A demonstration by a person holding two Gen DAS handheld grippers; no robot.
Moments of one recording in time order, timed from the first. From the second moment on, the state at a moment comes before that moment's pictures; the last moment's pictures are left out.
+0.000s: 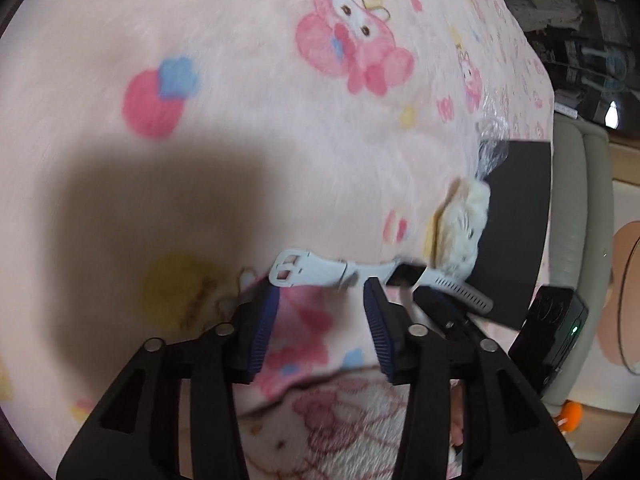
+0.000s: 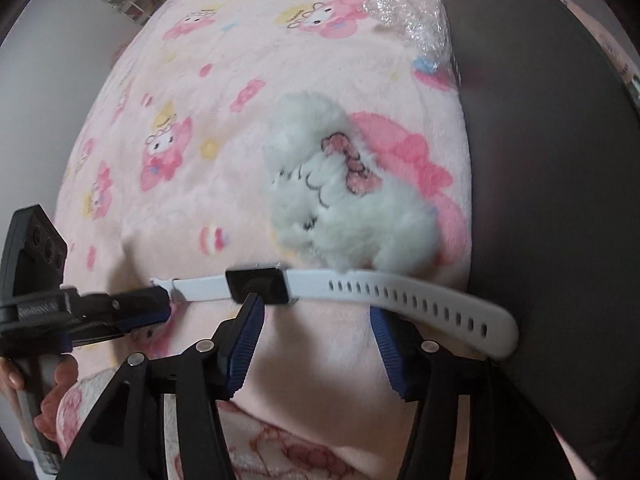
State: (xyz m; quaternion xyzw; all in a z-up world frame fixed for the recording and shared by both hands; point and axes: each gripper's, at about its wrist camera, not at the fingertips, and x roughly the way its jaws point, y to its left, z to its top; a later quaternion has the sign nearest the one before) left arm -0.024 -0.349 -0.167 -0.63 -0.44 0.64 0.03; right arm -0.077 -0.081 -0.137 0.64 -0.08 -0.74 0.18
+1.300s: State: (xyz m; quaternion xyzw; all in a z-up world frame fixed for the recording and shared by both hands) left arm 0.016 -0.393 -0.160 -0.48 -0.51 0.72 -0.03; right arm -0.101 -0.098 -0.145 0.67 -0.18 -0.68 0.23
